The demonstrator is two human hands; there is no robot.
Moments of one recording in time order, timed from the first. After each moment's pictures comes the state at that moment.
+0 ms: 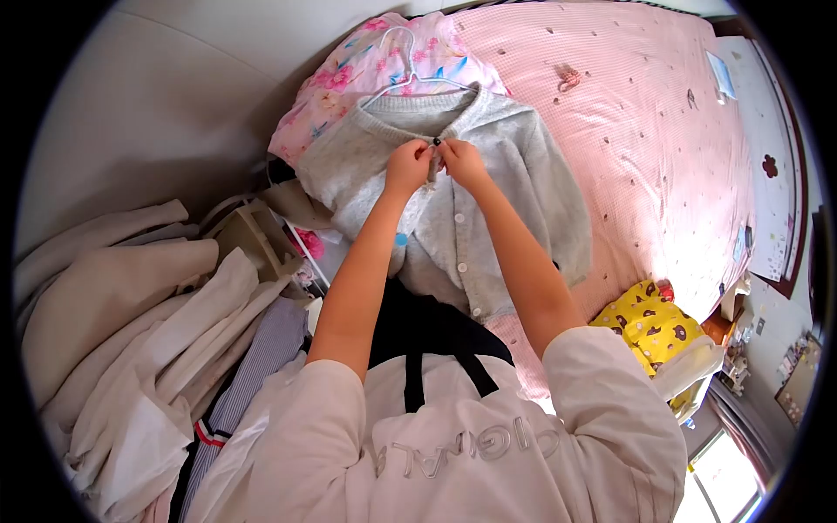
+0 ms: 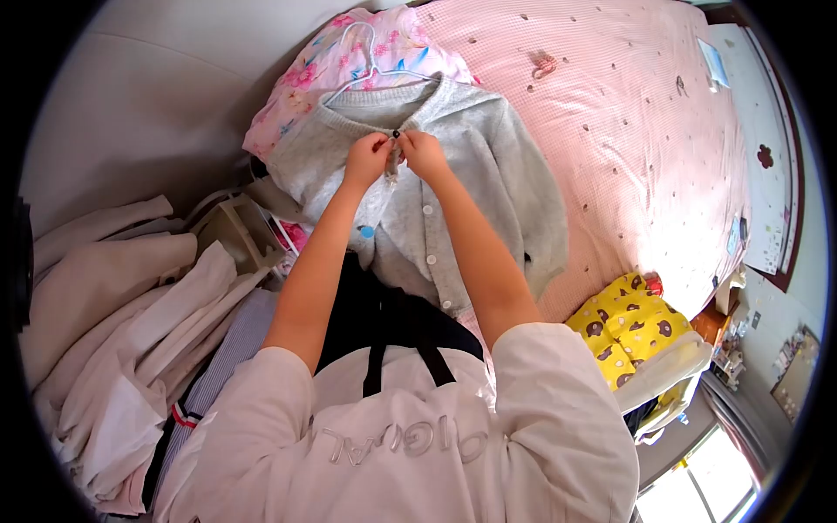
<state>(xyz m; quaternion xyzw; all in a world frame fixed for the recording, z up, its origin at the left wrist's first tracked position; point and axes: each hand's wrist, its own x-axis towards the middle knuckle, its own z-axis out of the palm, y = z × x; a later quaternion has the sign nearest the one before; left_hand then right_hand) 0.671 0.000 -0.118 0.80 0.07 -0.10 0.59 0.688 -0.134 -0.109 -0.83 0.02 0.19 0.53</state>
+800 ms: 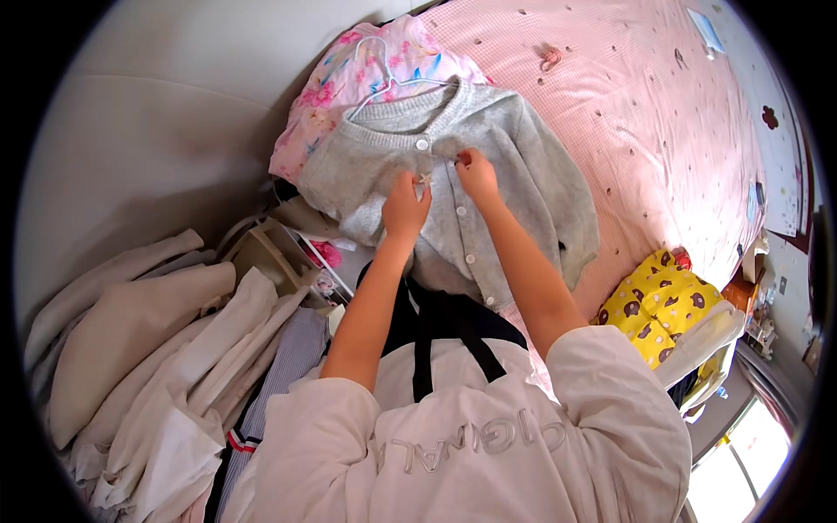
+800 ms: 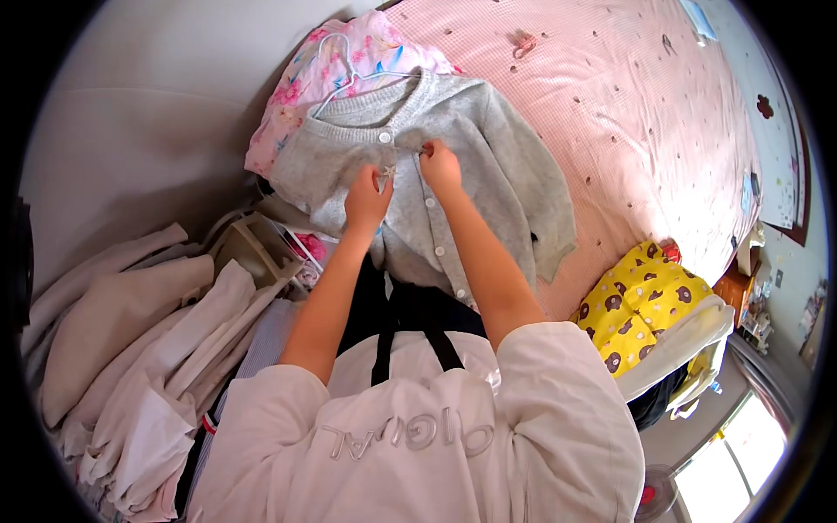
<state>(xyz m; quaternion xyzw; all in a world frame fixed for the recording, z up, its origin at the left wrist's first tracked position) 0.605 -0.009 -0.092 0.93 0.04 -0.04 0.35 0.644 -0.160 -0.142 -0.88 0.14 0.05 0.45</state>
